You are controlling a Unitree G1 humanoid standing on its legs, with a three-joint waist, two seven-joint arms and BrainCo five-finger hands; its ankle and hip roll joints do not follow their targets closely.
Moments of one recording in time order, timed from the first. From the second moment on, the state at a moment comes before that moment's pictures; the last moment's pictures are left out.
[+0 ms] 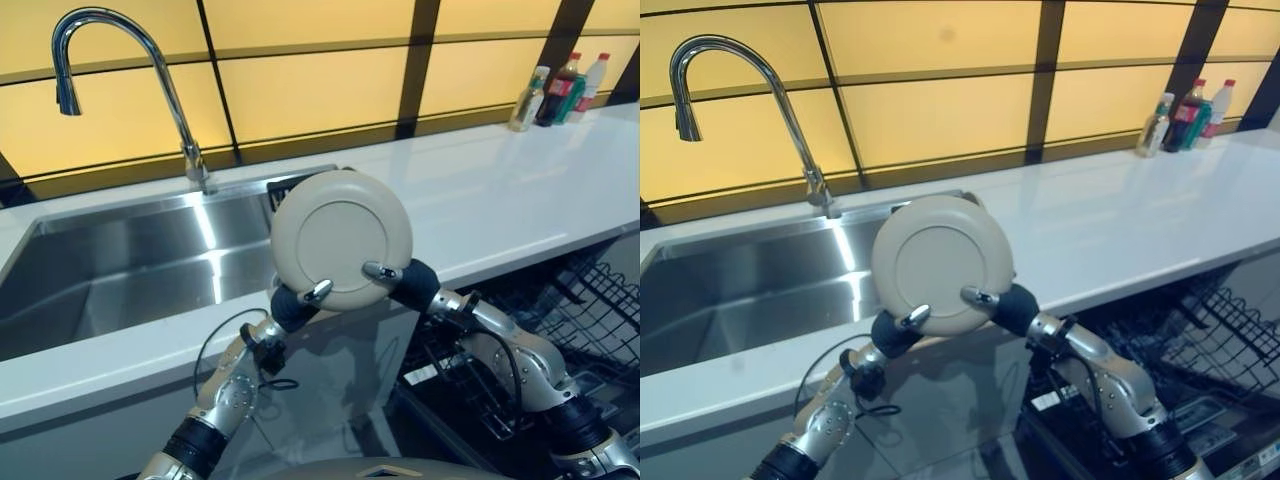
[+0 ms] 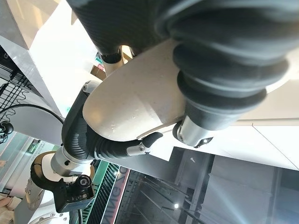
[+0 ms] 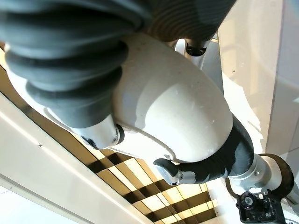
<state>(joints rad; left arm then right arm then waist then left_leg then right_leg) -0.06 0.31 -0.42 0.14 -1.04 -0.17 -0.76 -0.10 -0.52 0.25 -0.27 0.99 0.36 0.34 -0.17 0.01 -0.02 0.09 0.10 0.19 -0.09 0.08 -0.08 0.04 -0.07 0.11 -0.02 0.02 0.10</state>
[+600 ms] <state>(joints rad) 0.09 0.28 -0.36 0.10 -0.88 -0.17 -0.54 0.22 -0.40 -0.03 -0.12 0.80 -0.04 0.15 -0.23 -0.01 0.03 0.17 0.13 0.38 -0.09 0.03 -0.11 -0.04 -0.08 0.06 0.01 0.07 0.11</state>
